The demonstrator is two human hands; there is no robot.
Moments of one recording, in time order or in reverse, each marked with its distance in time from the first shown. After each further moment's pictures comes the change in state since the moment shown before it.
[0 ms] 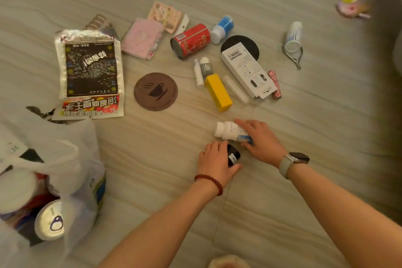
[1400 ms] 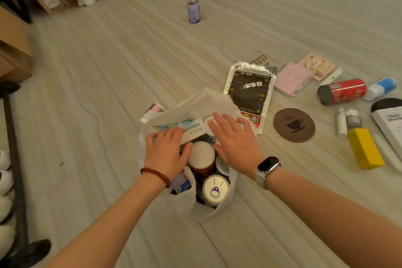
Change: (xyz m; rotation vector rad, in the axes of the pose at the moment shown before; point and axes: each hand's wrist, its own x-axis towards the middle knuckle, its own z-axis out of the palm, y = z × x) left_hand -0.208 -0.244 -0.210 0.306 0.623 -0.462; right_hand 0.021 -0.360 0.044 -0.398 0.423 -0.850
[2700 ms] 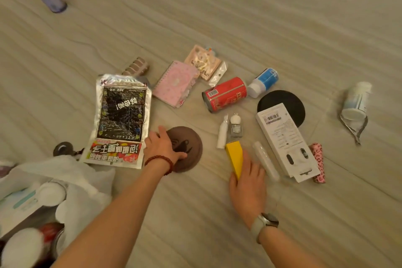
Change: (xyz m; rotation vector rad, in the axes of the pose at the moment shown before) left_hand 0.164 0.284 0.154 -0.092 -0.526 -0.239; right_hand -0.174 0.251 0.060 0.365 -0.212 1.055
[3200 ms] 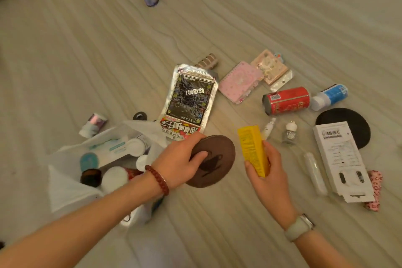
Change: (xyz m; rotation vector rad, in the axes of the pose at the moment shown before) left_hand -0.141 -0.059 -0.113 -0.244 0.119 0.394; right_hand -0.030 -0.080 -0.062 0.715 -0.158 -0.233
